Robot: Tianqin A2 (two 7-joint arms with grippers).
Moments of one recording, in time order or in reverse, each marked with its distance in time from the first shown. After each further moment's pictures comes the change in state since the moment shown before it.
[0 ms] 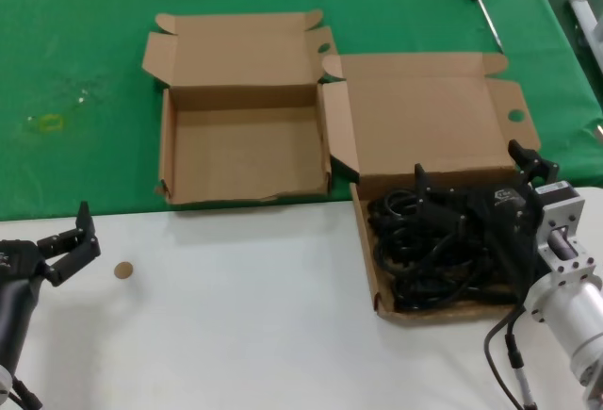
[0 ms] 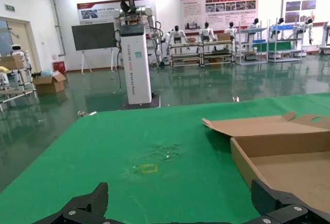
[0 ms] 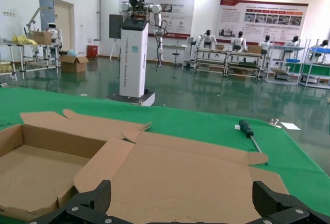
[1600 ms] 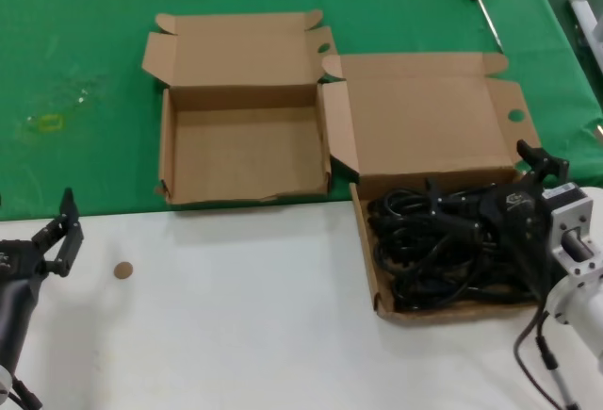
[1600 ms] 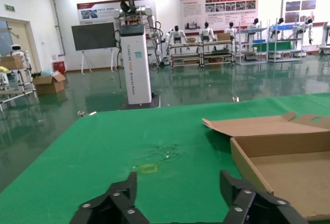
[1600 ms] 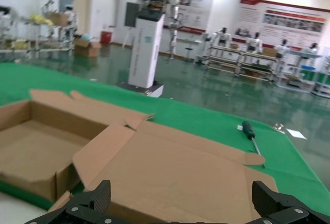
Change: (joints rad) left arm 0.000 0.000 0.000 0.000 0.000 0.000 0.000; right arm -0.007 0.153 -0.085 0.014 0.037 0.047 0.011
